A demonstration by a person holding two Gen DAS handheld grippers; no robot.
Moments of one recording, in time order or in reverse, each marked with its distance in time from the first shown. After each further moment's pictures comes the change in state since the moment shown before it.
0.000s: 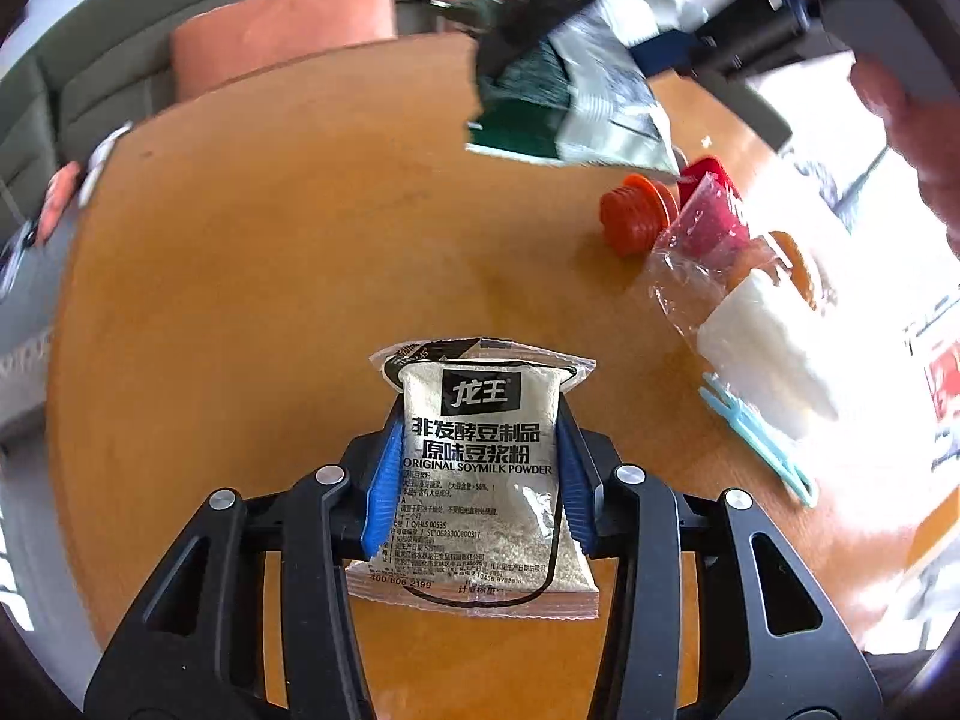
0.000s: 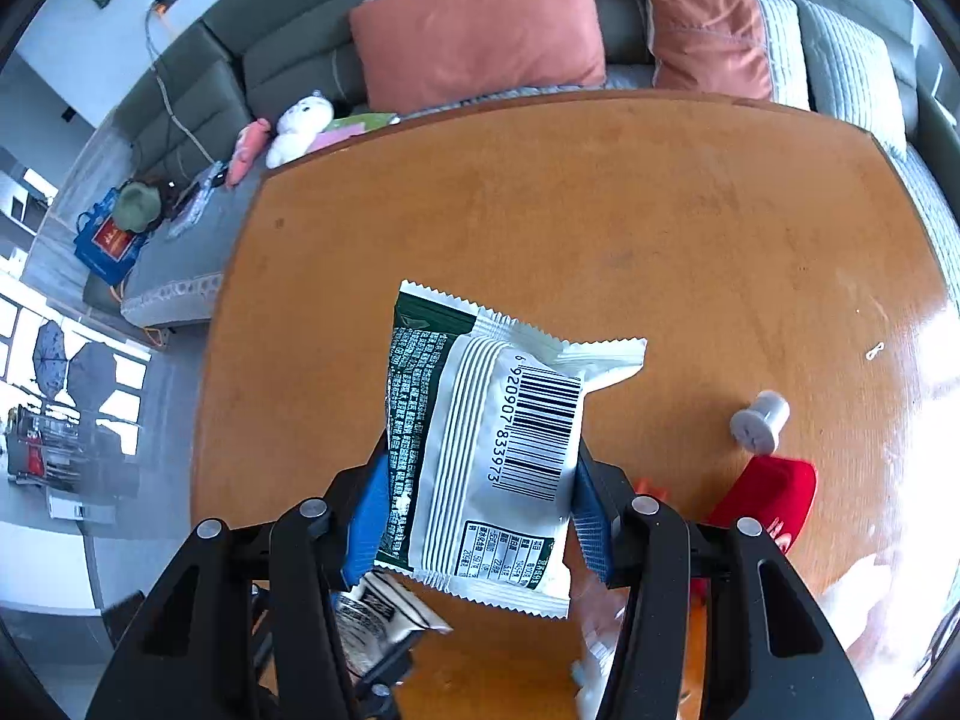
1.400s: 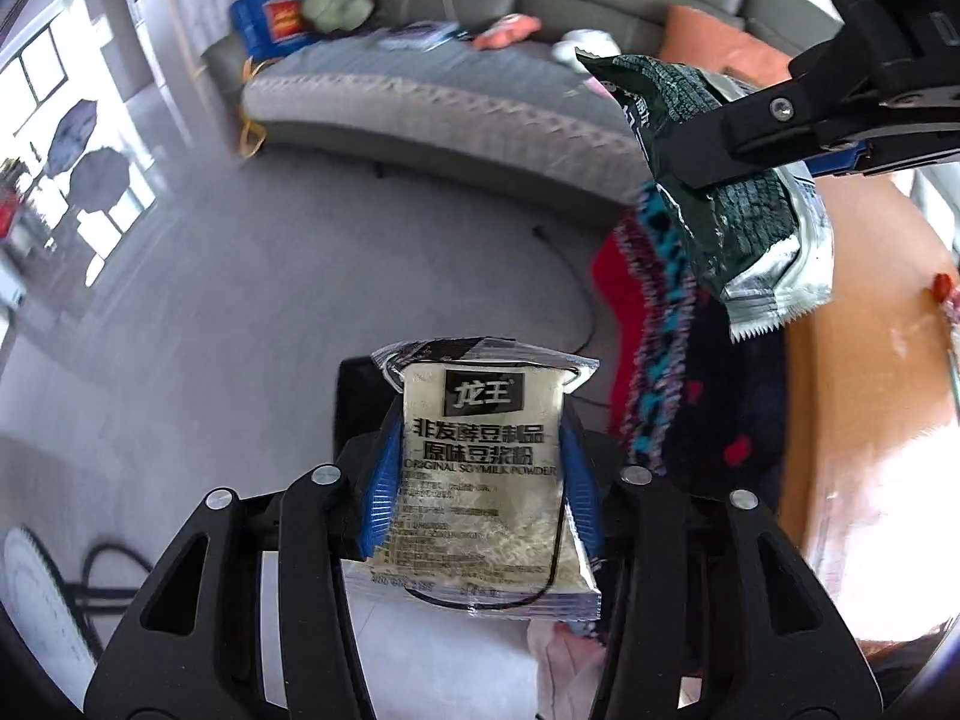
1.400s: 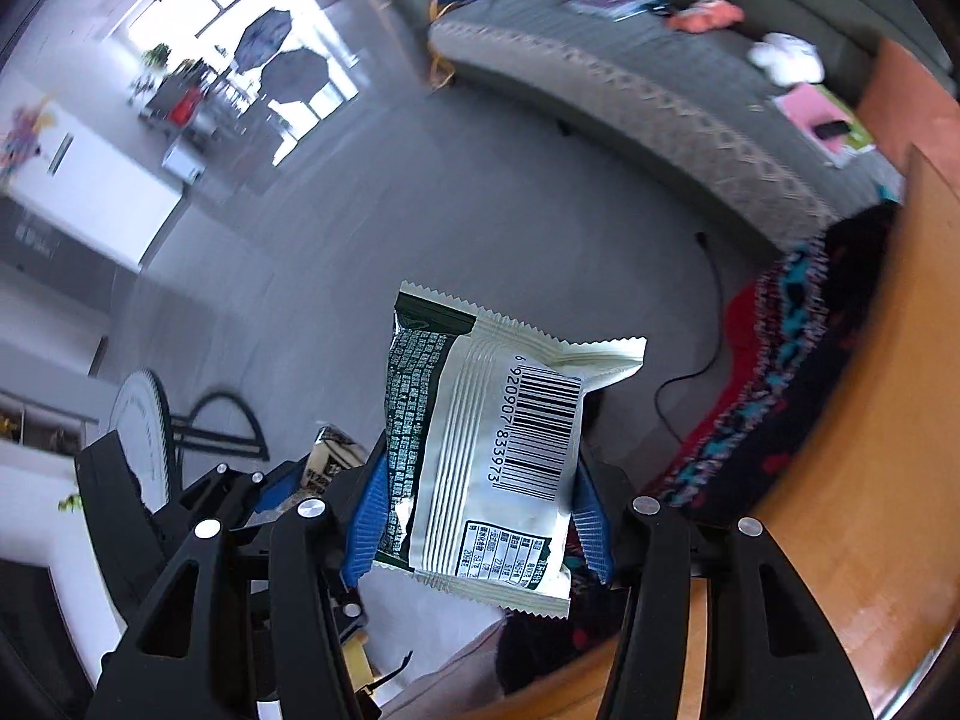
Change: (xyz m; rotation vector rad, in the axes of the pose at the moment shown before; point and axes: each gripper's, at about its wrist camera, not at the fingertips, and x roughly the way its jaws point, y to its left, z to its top) left arm -0.219 0.239 -0.323 -0.689 -0.031 0.504; right arm 0.064 0.451 -0.226 -0.775 0.285 0.278
